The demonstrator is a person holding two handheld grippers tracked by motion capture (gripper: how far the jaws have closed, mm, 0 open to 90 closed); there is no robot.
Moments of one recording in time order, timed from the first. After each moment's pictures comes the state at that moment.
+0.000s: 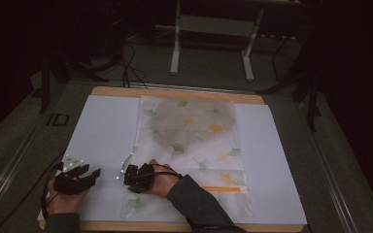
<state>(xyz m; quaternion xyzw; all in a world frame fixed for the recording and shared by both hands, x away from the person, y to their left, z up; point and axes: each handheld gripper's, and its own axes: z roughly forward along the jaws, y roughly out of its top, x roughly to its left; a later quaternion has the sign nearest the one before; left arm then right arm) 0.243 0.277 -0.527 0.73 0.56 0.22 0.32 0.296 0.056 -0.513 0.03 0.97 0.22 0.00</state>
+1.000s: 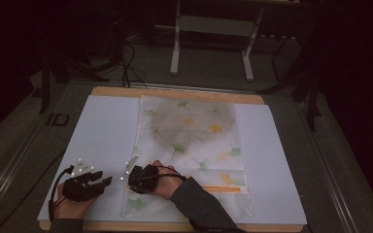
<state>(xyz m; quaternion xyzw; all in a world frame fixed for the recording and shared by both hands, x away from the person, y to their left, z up) 0.229 0.249 -0.518 0.77 0.51 0.16 0.35 0.292 0.043 -0.510 0.03 0.97 0.26 0.02</state>
